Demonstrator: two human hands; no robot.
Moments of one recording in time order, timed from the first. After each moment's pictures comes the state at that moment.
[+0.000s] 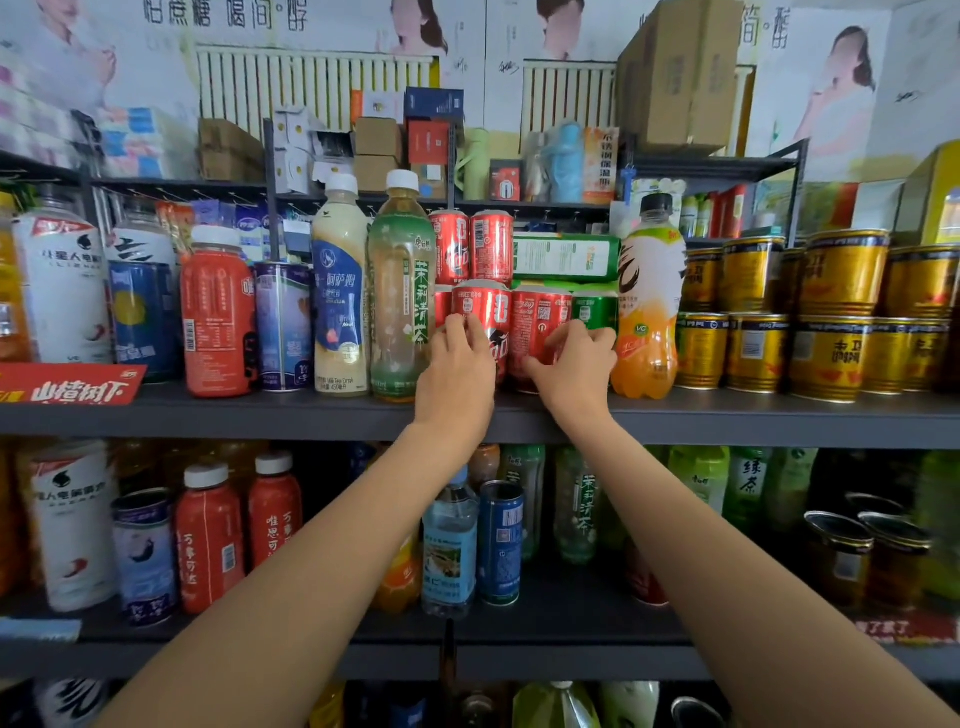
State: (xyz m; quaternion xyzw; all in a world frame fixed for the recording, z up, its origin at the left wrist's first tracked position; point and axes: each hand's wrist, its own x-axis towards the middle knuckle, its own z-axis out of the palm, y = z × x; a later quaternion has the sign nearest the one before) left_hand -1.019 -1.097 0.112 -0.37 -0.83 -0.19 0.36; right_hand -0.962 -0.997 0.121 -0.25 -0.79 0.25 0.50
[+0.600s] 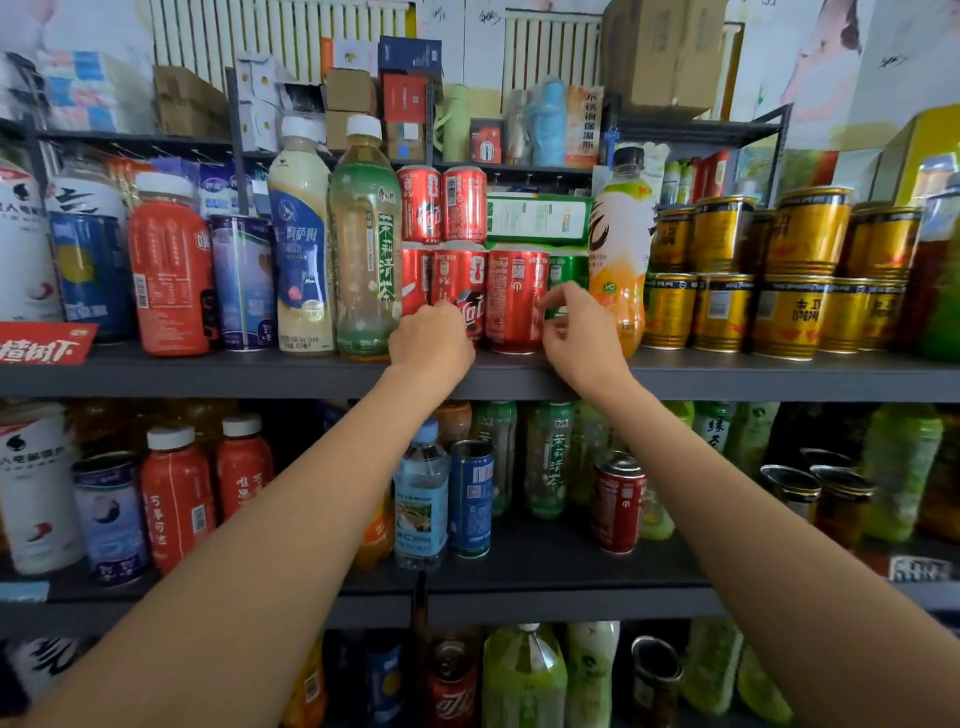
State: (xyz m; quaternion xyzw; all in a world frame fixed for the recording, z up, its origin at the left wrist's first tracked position) left_hand -1.014 -1.088 0.121 -0.34 -0.88 -0.26 0.23; right_hand -0.920 -0.974 0.117 -0.16 -0.85 0.17 0.48
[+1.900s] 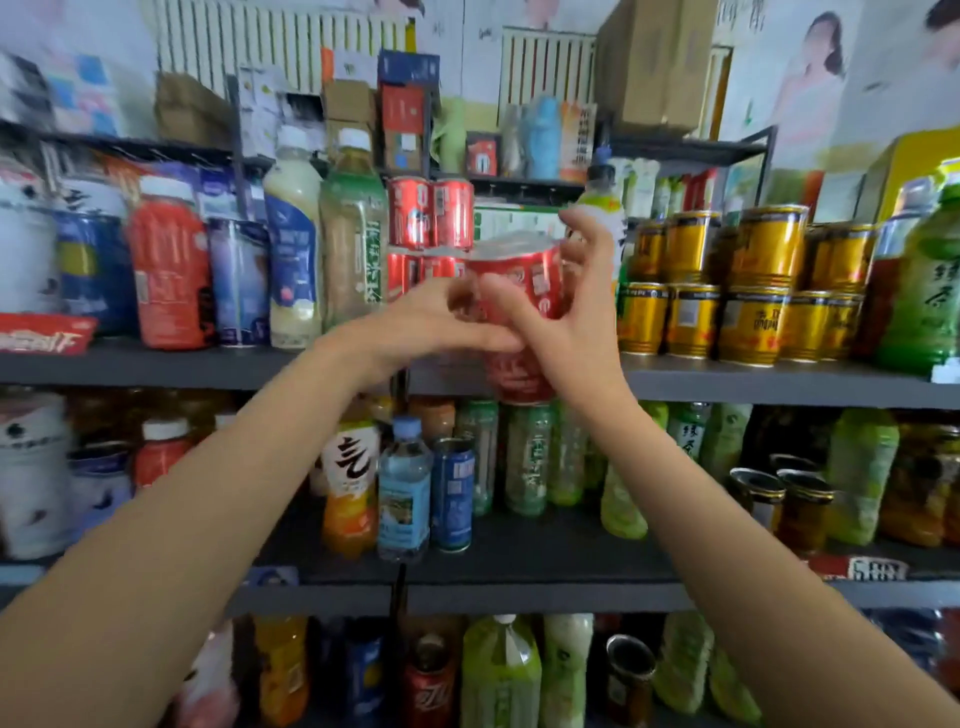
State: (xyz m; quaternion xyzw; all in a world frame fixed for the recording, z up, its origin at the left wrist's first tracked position) left_hand -0.967 -1.143 0.150 -0.56 -0.63 -0.52 -0.13; right_hand -0.861 -1.039 0.128 0.08 -0.73 0.37 0.57
